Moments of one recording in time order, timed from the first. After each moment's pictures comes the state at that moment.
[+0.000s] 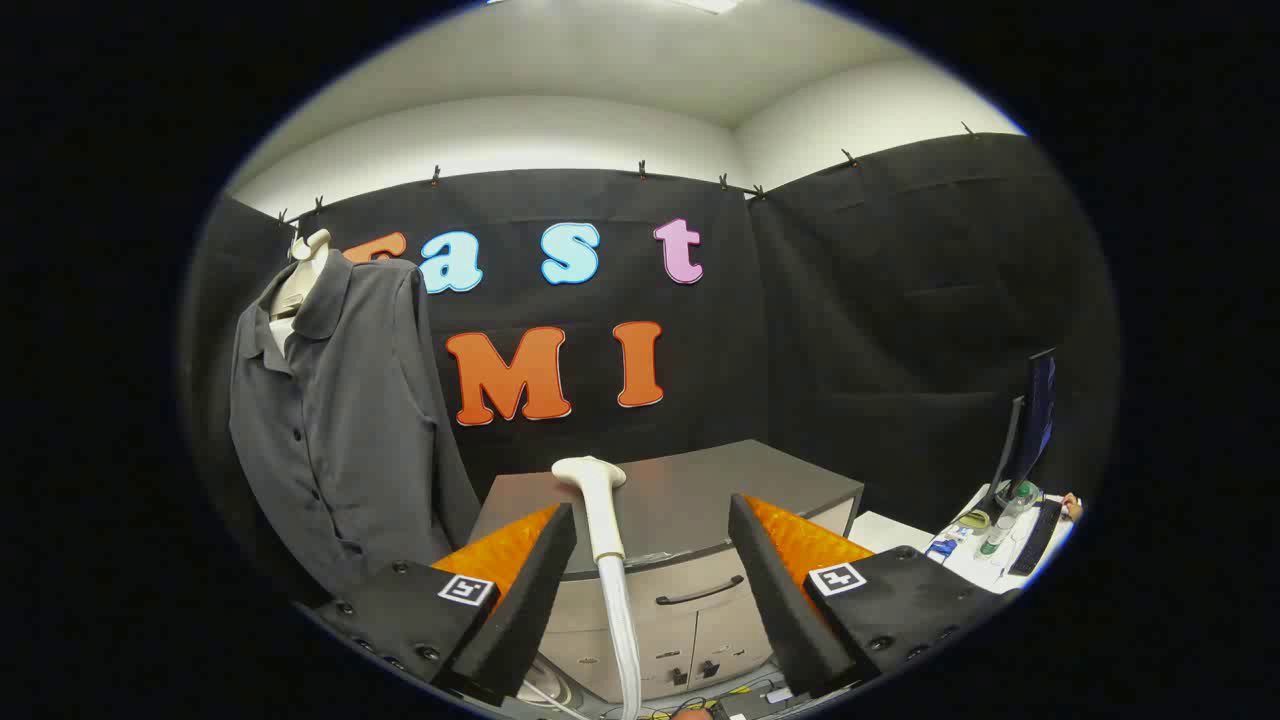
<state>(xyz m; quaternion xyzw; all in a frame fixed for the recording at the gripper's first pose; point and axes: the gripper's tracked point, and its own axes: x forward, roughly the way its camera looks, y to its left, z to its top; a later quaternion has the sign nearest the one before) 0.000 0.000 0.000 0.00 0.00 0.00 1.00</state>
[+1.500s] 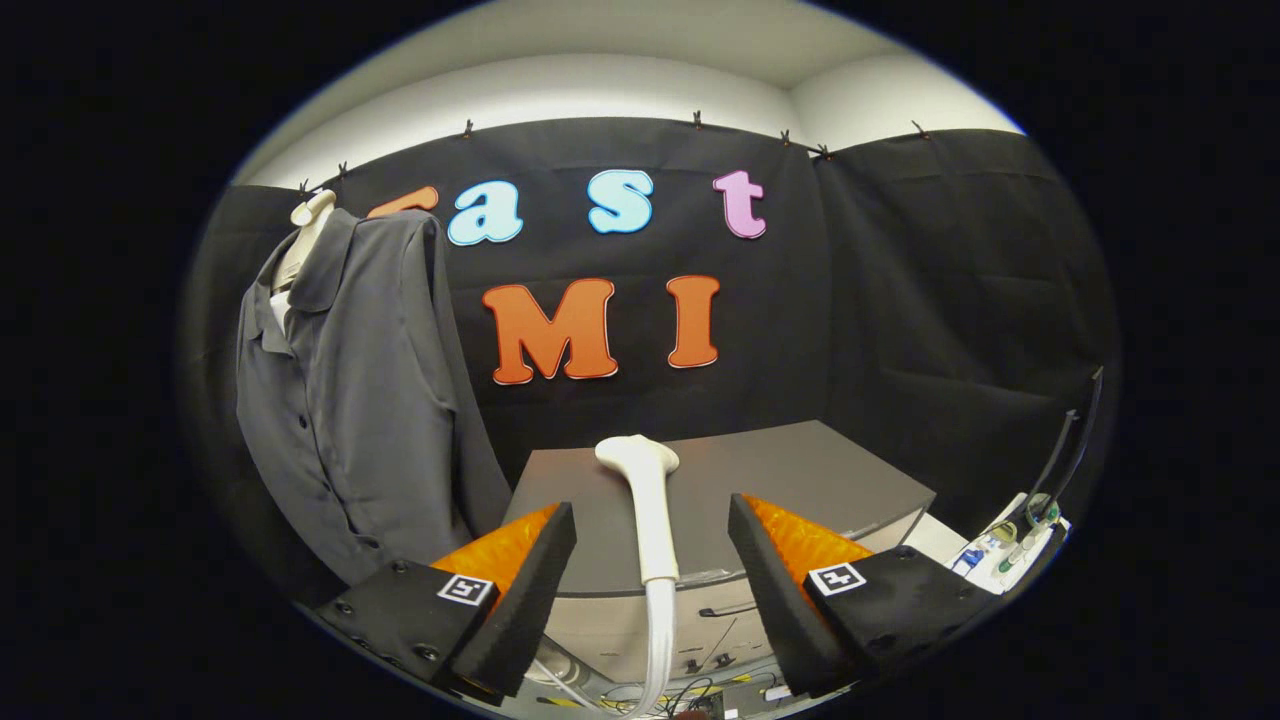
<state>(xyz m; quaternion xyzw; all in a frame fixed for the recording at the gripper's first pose) 0.085 0.056 -0.004 -0.02 0.10 0.07 0.99</state>
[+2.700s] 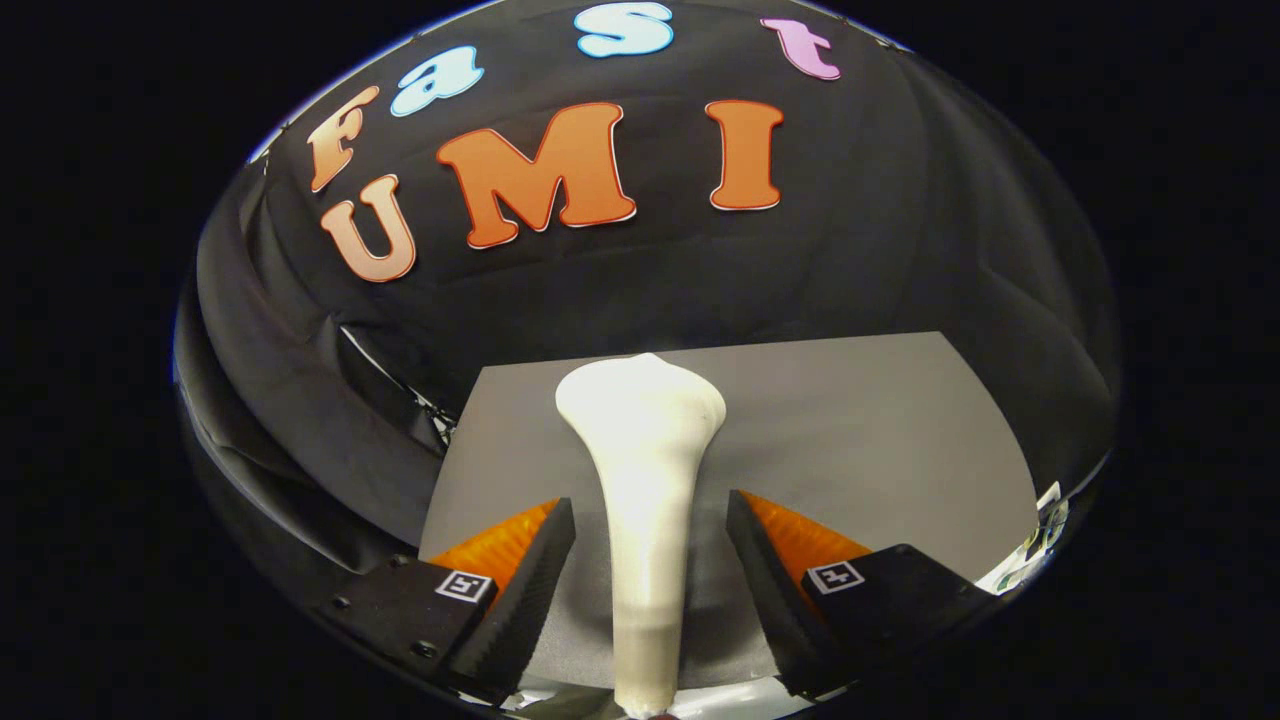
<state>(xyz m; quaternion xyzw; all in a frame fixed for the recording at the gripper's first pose) 0.295 0.076 -0.114 -0.03 0.37 0.12 0.92</state>
